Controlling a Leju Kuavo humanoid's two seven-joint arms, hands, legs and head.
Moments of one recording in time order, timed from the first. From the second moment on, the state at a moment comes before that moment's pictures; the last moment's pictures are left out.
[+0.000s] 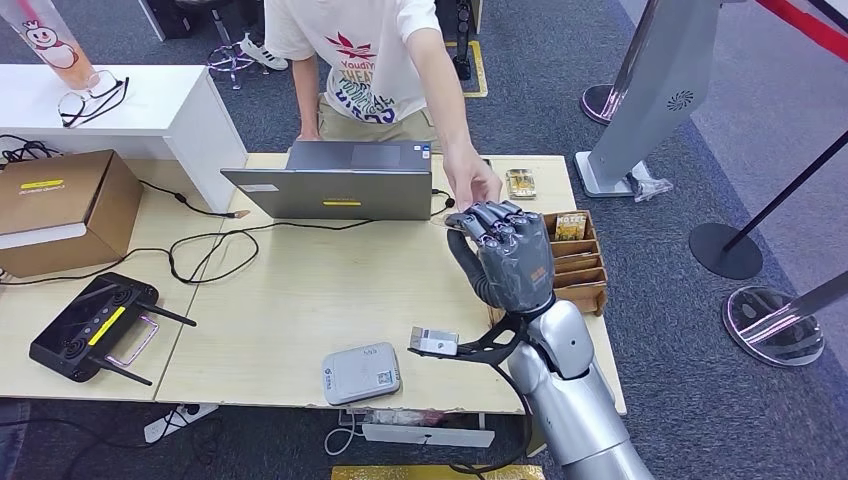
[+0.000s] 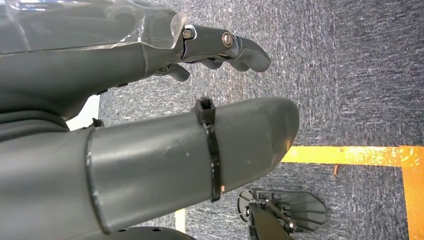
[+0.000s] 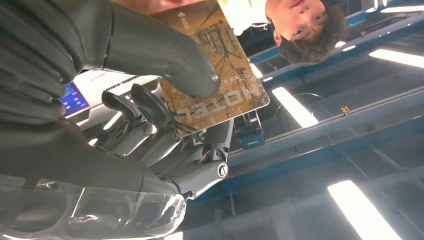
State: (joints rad) left arm -0.09 -0.14 0.44 -0.19 -0.63 0.37 -0.05; right arm -0.36 0.10 0.29 -1.26 1.07 -0.69 -0.57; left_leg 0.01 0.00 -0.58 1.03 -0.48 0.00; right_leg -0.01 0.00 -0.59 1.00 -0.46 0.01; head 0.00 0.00
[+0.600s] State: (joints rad) left arm -0.09 -0.14 0.44 -0.19 -0.63 0.37 -0.05; right arm -0.37 0.09 0.34 -1.24 0.78 -0.67 -0.56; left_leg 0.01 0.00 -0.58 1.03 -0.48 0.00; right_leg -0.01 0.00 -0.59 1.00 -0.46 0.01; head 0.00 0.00
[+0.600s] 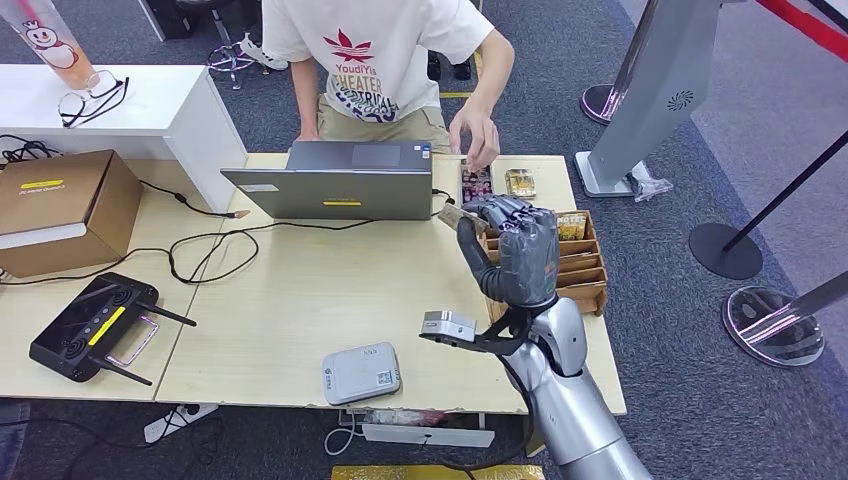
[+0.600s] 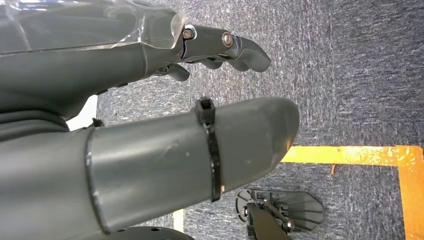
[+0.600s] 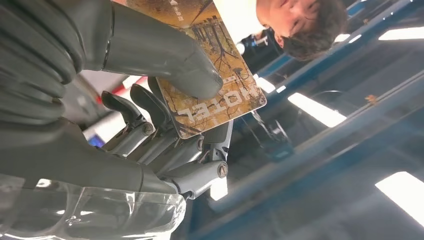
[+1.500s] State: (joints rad) left arm -0.09 -0.14 0.44 -0.19 -0.64 0.36 -0.05; right arm -0.38 0.01 0.48 -1.27 0.00 -0.05 -0.51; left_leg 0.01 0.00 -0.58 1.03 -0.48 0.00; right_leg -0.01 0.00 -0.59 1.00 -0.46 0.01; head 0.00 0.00
